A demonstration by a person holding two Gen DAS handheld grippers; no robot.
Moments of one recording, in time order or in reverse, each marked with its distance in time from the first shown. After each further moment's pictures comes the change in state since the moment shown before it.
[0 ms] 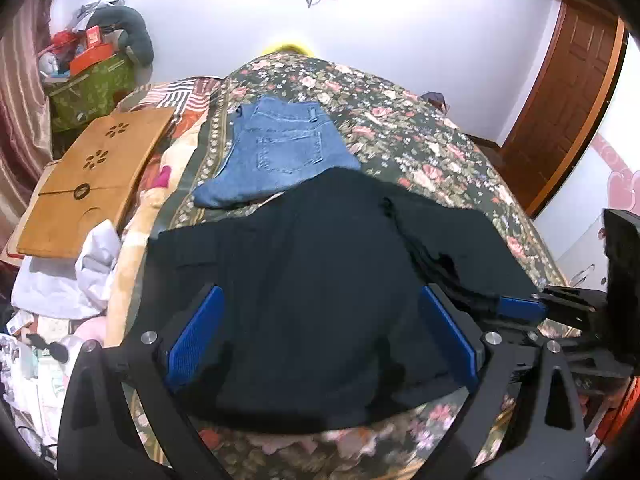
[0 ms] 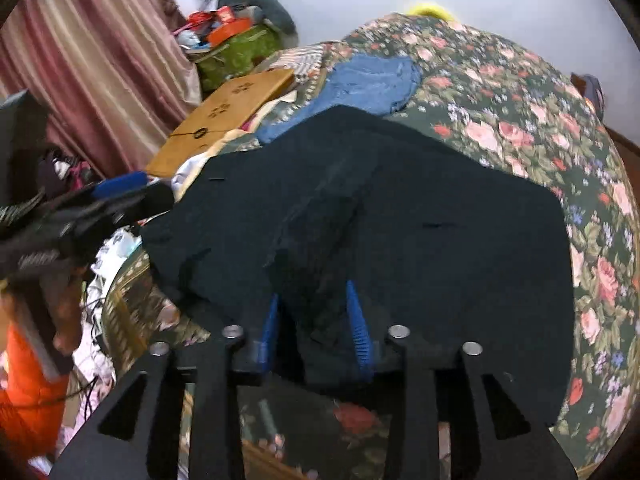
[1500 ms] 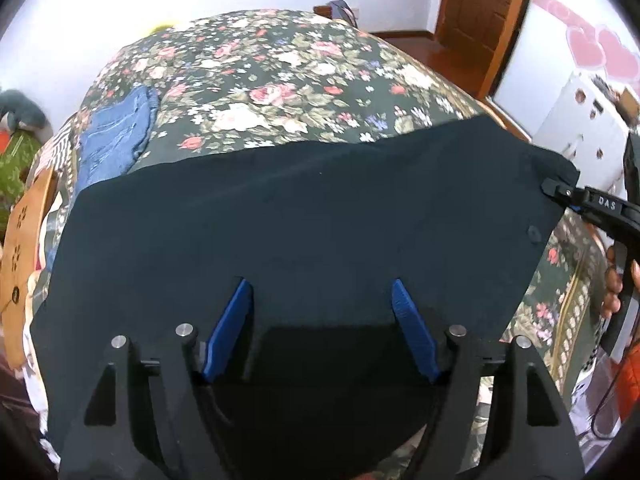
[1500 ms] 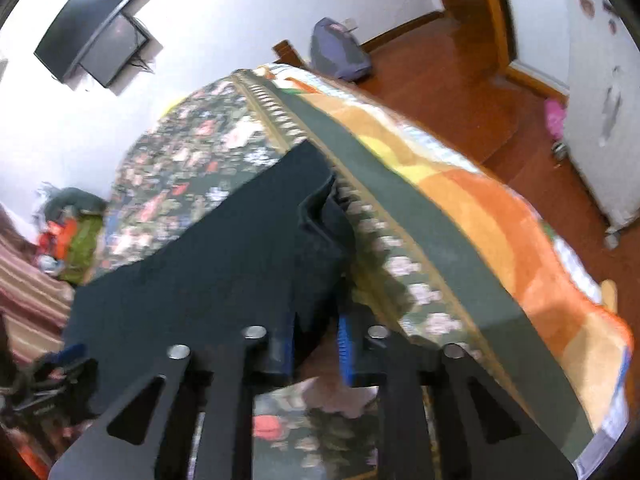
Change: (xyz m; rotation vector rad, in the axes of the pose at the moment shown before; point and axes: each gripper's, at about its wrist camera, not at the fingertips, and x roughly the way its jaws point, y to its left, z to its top) left arm 0.123 -0.197 -0.012 0.389 0.236 -0.060; right arm -0.119 -0.271 -0.151 0.805 -0.296 -0.277
